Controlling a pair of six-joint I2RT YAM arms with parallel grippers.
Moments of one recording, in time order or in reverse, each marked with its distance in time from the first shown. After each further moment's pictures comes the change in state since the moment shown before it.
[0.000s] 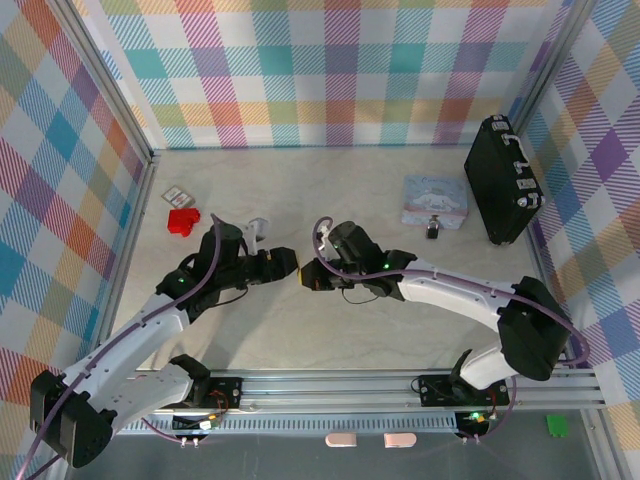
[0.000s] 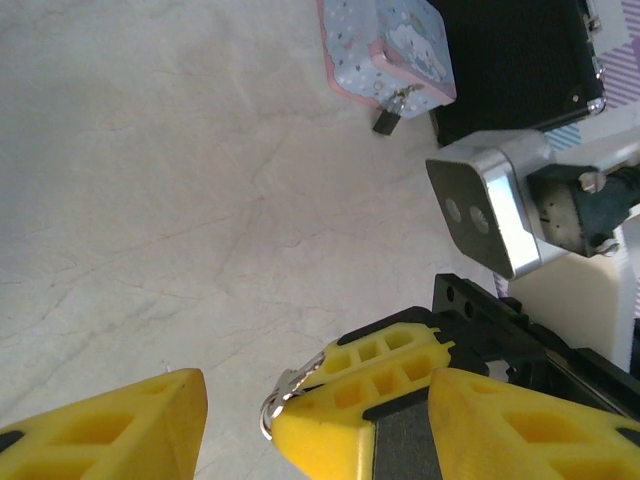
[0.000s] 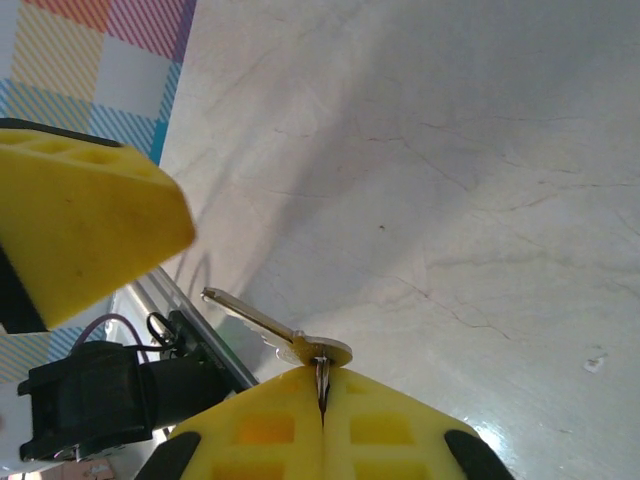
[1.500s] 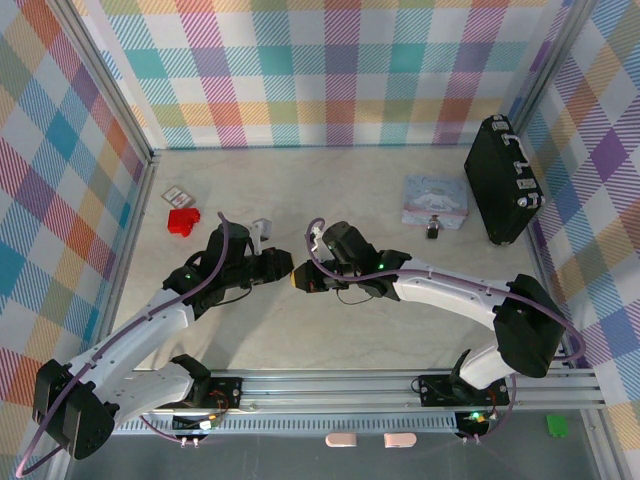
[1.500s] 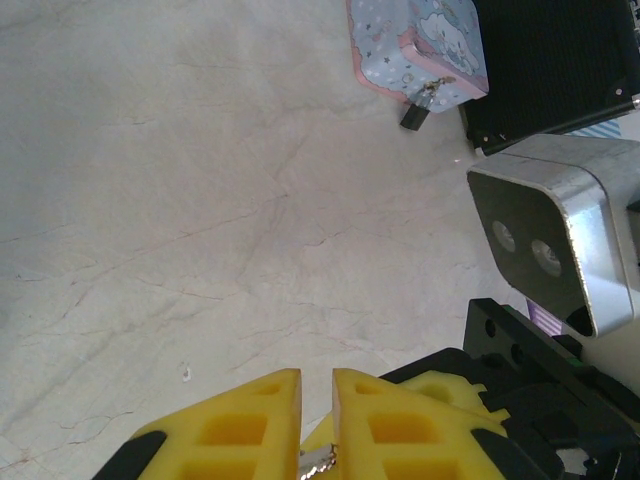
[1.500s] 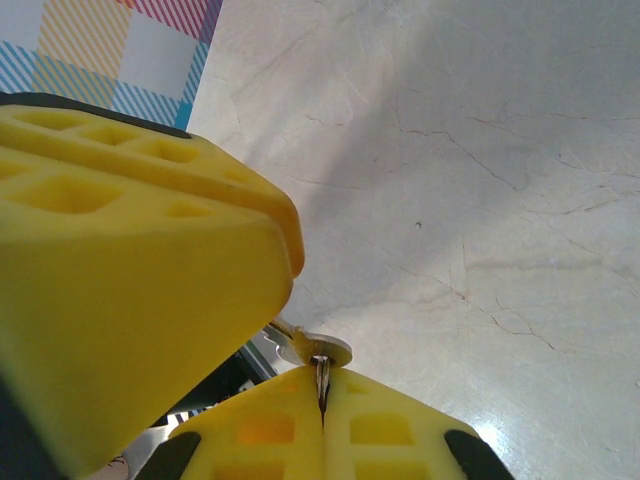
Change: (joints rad) left arm -0.013 0.045 0.005 -0.003 -0.042 0.007; right arm 0.026 0.024 0.027 0.014 -0.024 -0.016
